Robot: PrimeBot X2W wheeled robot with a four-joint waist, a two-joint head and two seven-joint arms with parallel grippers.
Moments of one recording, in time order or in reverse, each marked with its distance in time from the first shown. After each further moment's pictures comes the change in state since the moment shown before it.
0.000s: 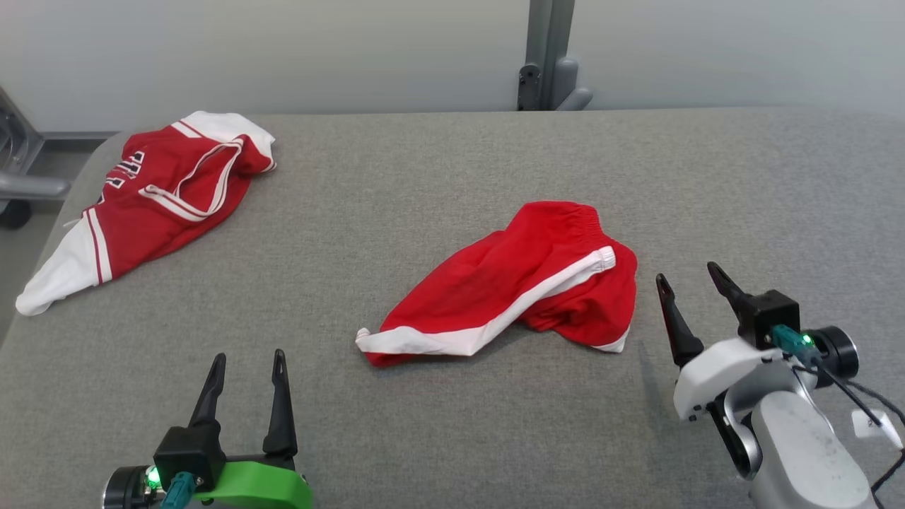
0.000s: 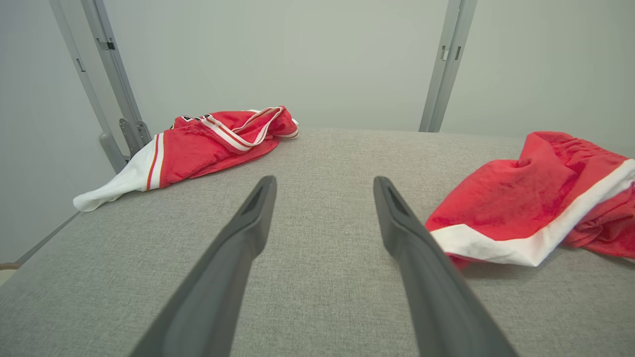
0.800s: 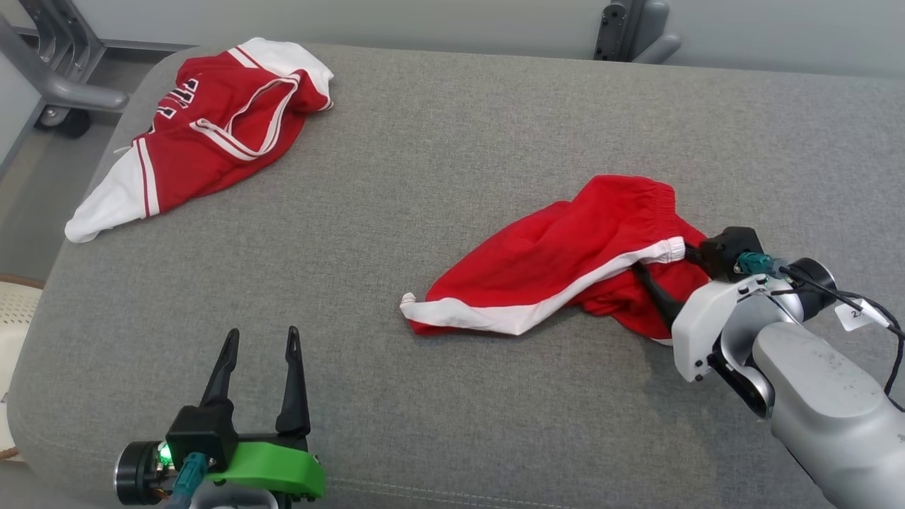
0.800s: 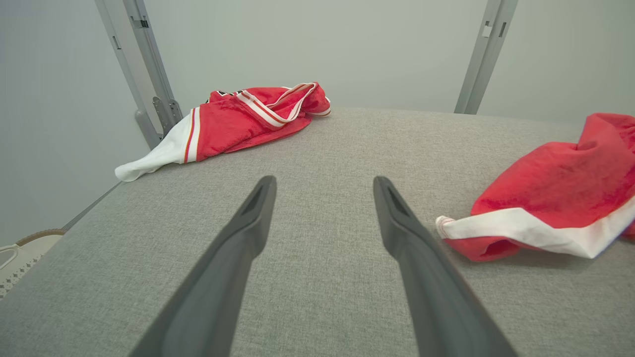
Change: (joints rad) left arm -0.050 -0.004 -0.035 -0.007 0.002 0.009 0.000; right arm -0.341 -0.258 0.586 0.245 0.437 0.000 0.114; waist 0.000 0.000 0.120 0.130
